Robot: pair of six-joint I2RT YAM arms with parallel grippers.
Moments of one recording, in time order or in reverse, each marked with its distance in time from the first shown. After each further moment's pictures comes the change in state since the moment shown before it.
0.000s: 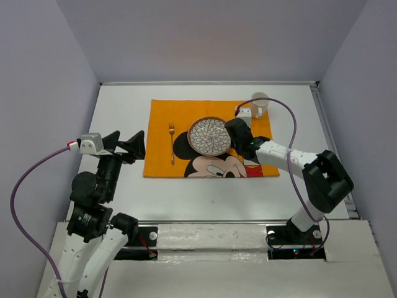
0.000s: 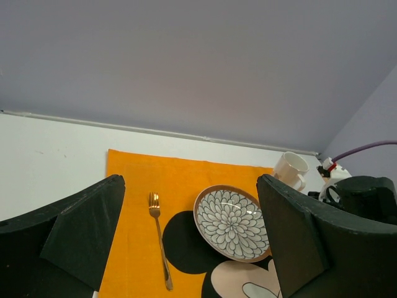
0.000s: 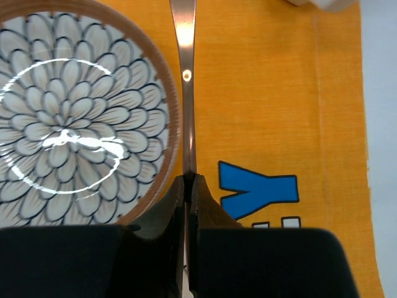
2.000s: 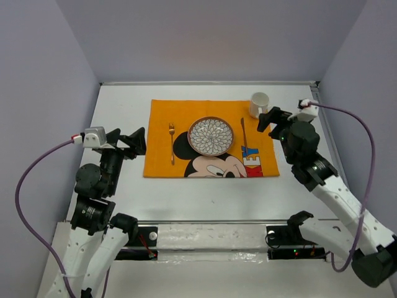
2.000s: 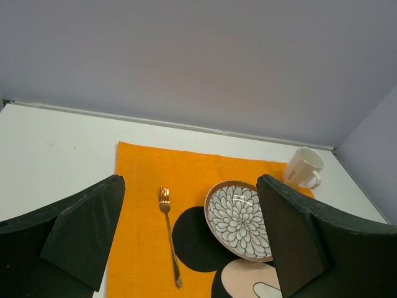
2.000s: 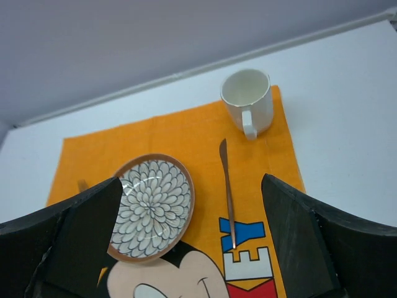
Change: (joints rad) left arm 0.061 0.061 0.000 0.014 0.035 -0.002; right arm -0.186 -0.666 -0.123 0.021 -0.113 -0.009
